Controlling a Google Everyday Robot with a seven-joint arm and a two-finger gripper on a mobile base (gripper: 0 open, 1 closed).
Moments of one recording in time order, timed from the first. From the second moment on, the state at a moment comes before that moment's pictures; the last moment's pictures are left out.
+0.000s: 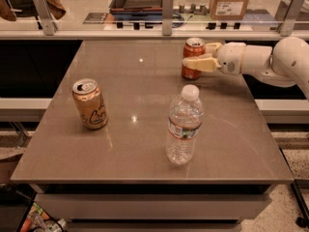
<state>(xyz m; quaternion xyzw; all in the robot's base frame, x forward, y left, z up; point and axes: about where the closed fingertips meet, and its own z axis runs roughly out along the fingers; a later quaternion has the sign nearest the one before) 0.717 -0.136 0.880 -0.41 0.64 0.30 0.57</state>
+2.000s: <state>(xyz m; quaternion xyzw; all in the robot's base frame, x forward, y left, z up) 0.718 -0.176 0.886 -0.43 0.77 0.14 0.45</state>
